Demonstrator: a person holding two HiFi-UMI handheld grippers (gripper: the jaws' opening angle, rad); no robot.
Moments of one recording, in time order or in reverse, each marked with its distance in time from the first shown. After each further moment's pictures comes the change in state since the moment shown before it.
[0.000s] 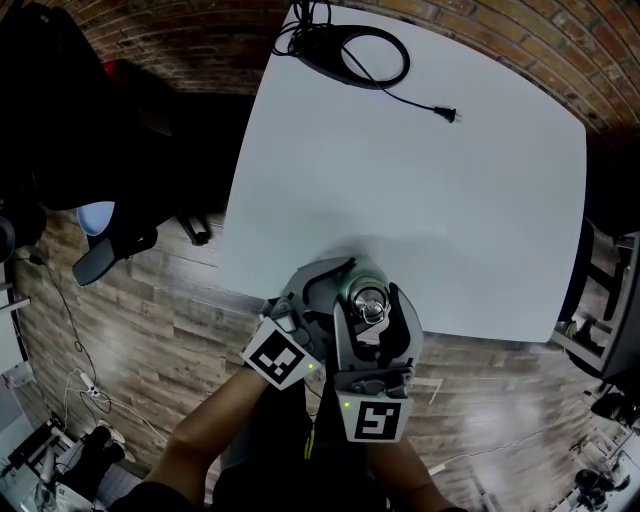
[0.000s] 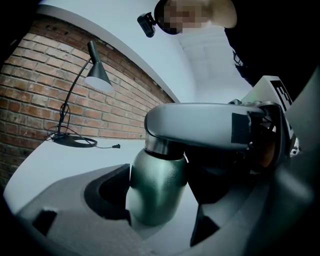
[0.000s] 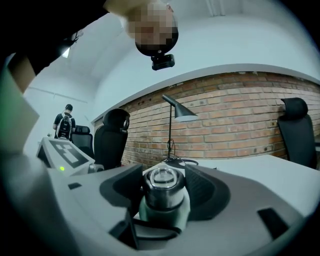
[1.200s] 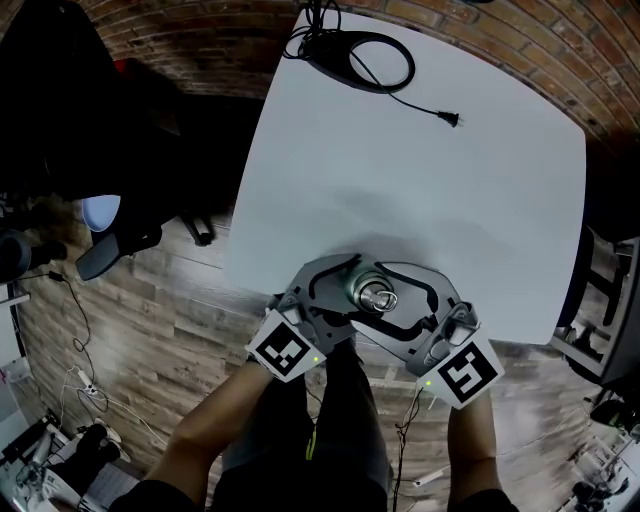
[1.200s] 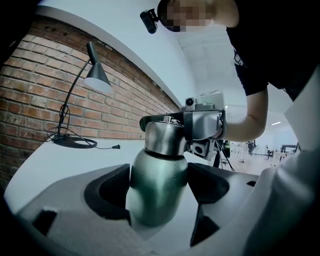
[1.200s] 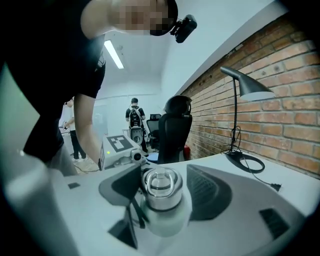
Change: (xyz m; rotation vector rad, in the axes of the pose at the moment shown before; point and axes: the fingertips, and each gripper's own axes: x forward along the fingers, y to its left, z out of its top) left arm -0.001 0.000 0.000 0.001 -0.006 0.002; right arm -0.006 0.024 -0.007 -0.206 0.241 0.912
